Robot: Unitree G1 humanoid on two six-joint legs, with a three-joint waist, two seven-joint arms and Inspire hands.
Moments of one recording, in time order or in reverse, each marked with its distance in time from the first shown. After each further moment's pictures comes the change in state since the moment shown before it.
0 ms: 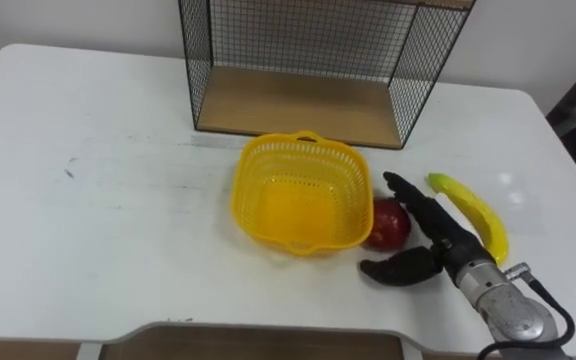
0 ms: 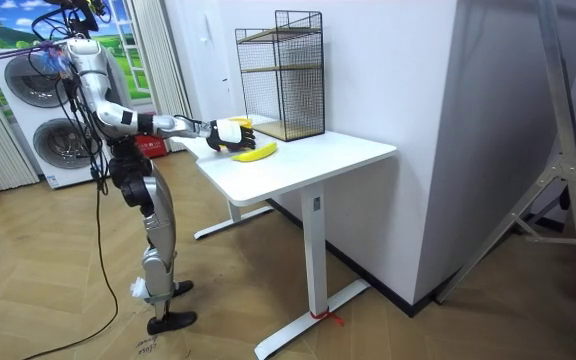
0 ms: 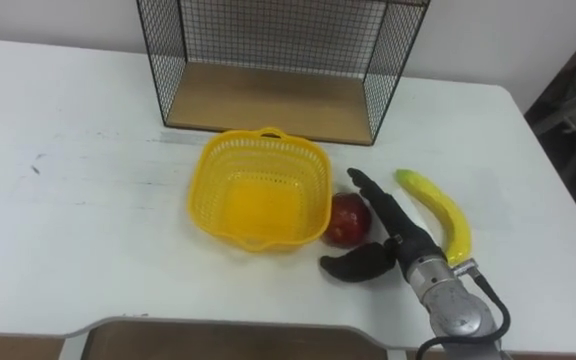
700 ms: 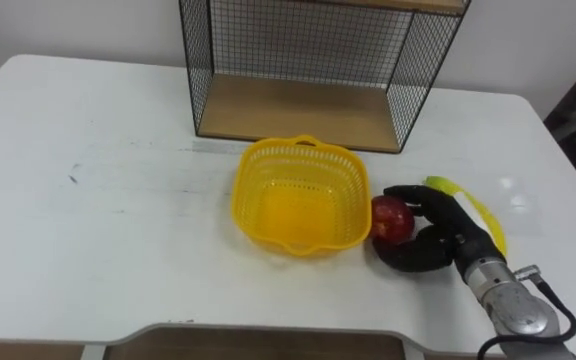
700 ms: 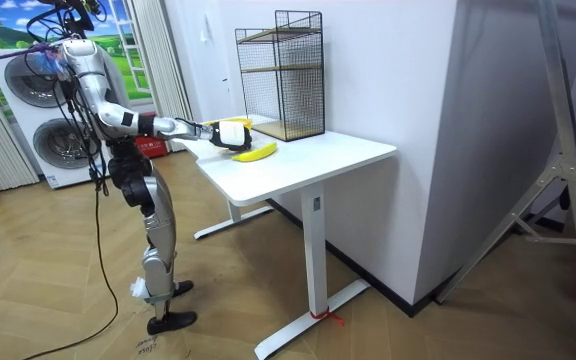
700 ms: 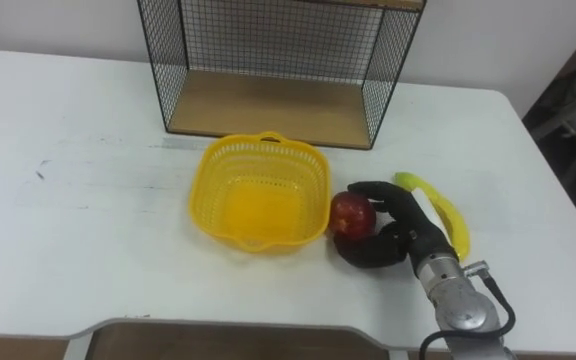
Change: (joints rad) left arm 0.004 -0.002 0.000 0.000 0.000 0.003 0.002; right arm -0.046 0.024 -0.045 0.111 0.094 -0.002 -0.029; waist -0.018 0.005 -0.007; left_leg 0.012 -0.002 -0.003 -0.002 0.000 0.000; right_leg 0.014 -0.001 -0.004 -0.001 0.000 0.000
